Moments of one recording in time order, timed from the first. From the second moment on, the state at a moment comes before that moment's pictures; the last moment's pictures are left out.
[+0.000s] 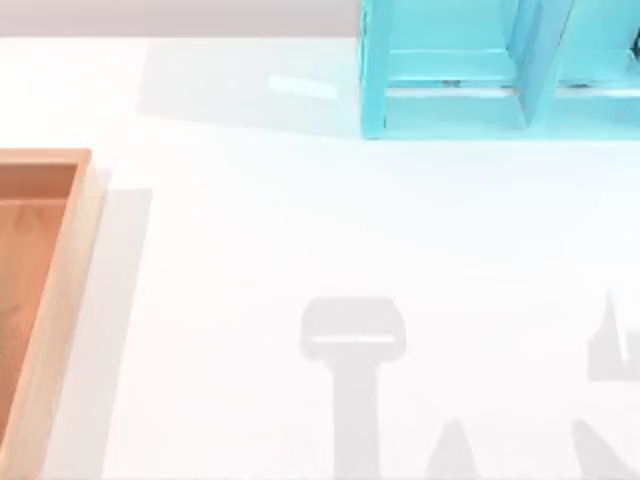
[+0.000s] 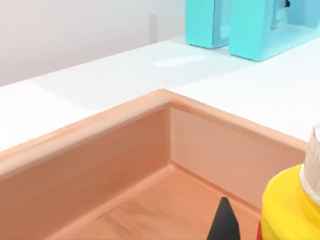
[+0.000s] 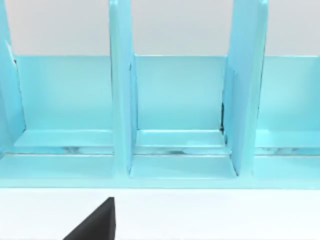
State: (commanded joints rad) left arm 0.77 2.01 0.92 -0.58 1.49 1.68; right arm 0.00 0.00 0.00 0.00 0.00 0.00
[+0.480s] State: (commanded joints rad) left arm 0.77 2.01 0.92 -0.58 1.49 1.68; right arm 0.00 0.00 0.00 0.00 0.00 0.00
